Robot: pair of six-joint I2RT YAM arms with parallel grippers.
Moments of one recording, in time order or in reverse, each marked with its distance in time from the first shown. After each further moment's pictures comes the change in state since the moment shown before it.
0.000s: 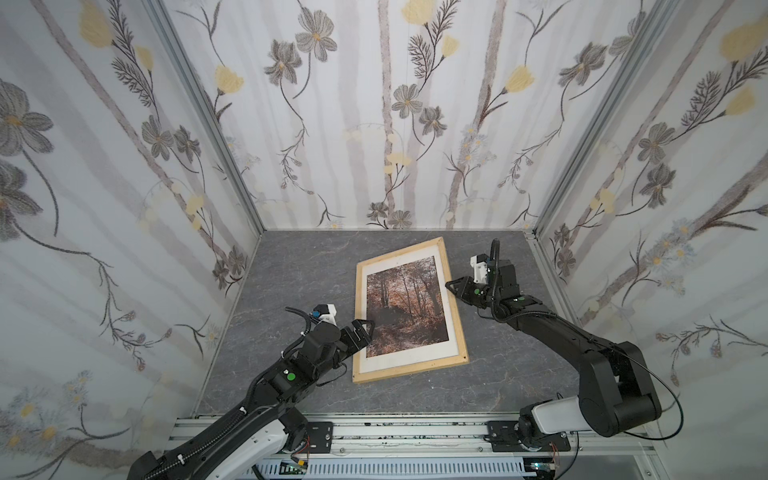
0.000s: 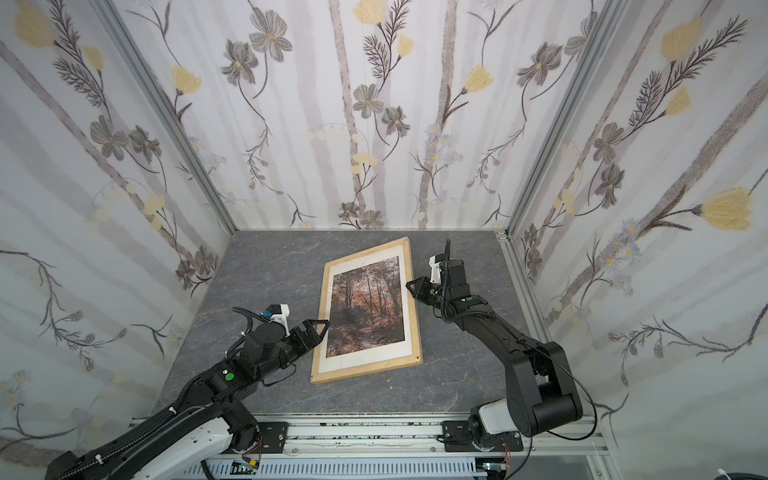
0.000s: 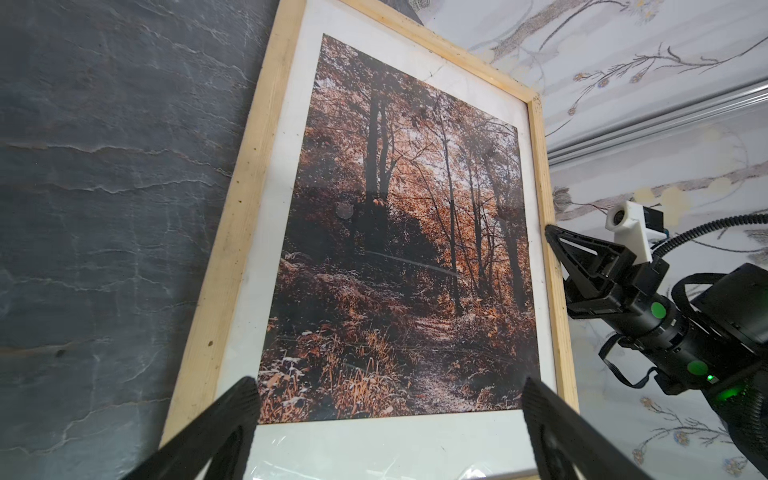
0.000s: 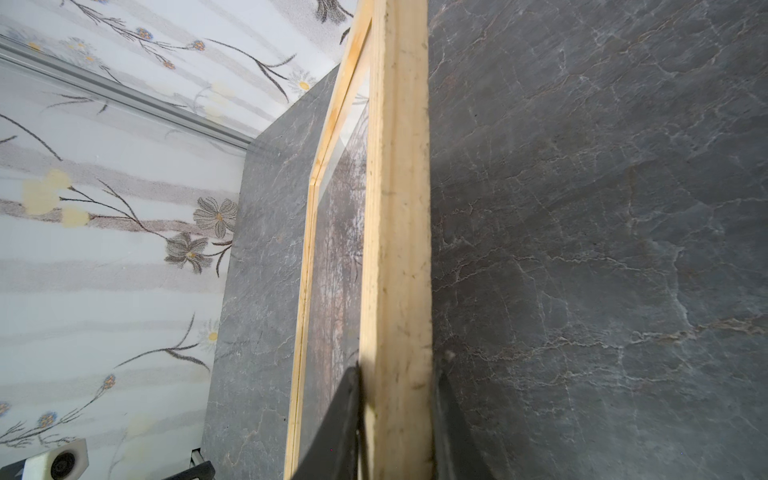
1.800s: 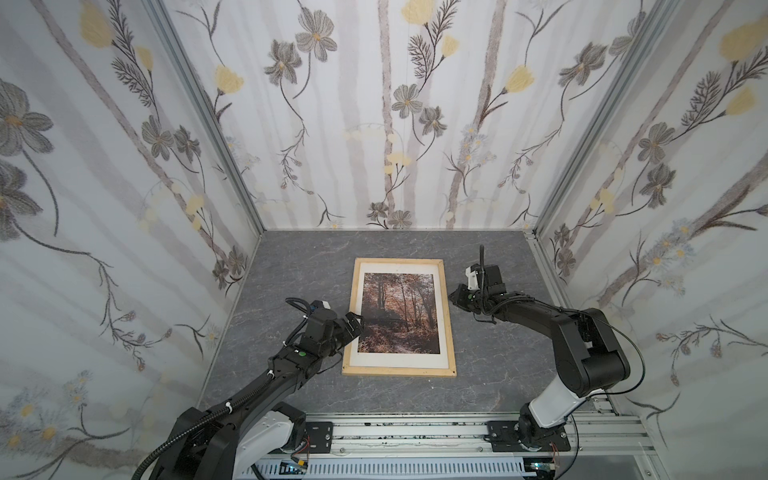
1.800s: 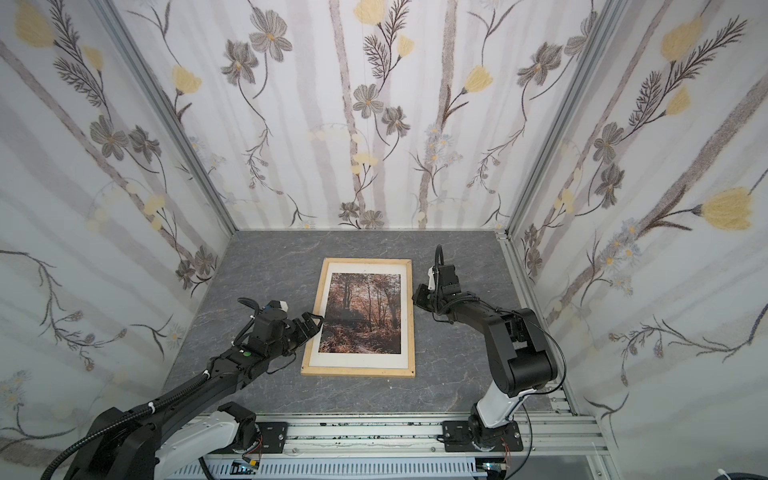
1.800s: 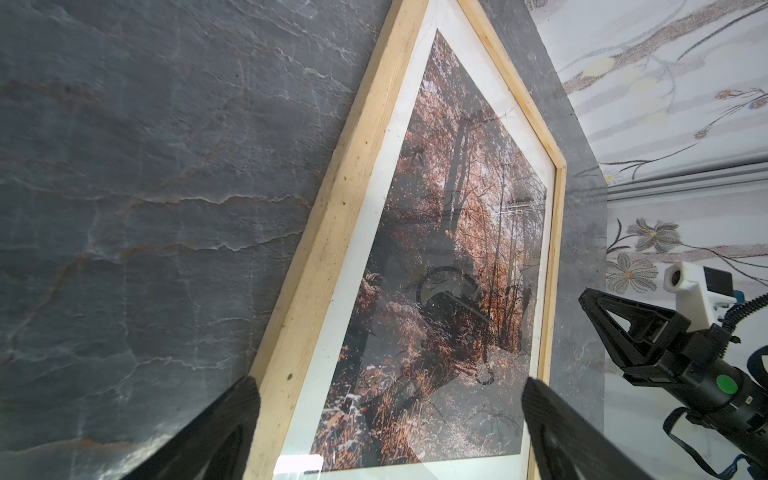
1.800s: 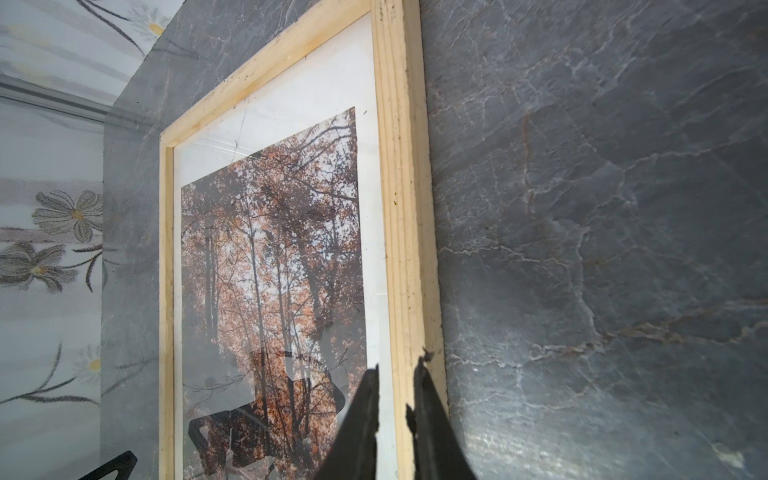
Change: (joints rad) left arm 0.248 0.307 -0.029 0.165 0.132 0.104; right arm -0.016 0.232 0.048 -0.030 0.081 -0.069
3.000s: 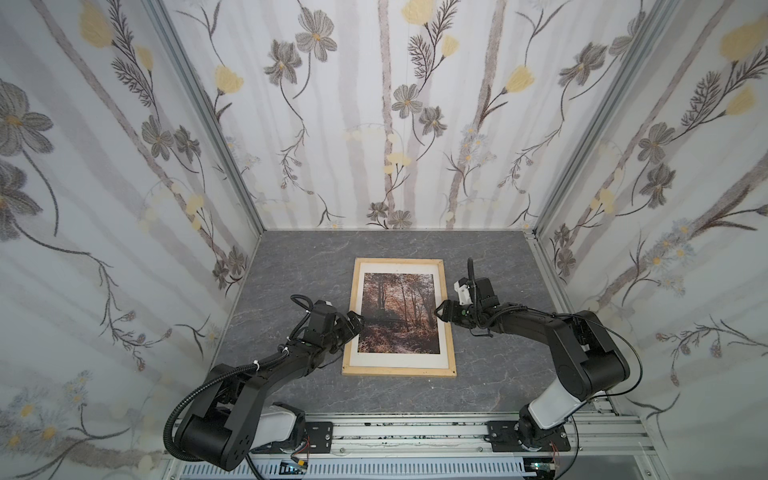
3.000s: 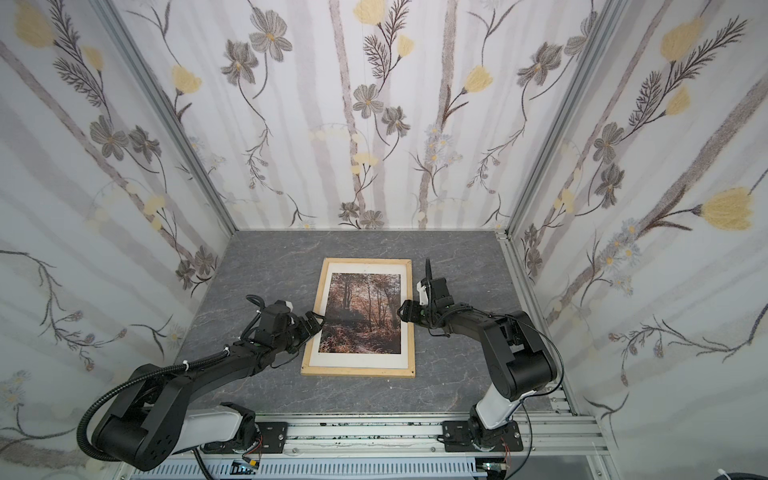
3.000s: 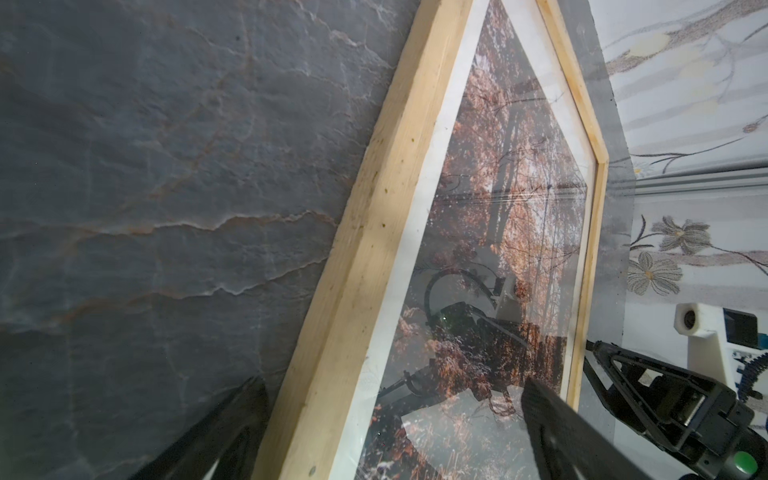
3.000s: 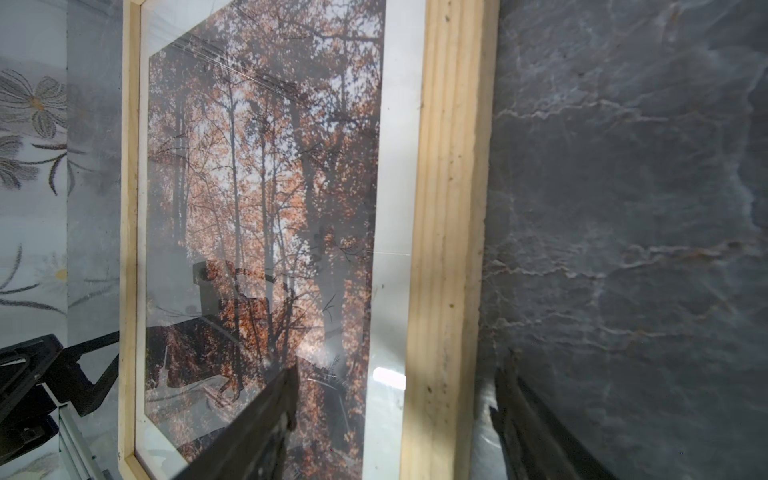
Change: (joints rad) left arm 0.070 0.255 -0.013 0.221 0.119 0.024; right arm 0.089 -0.008 -0.110 0.032 -0.043 -0.076
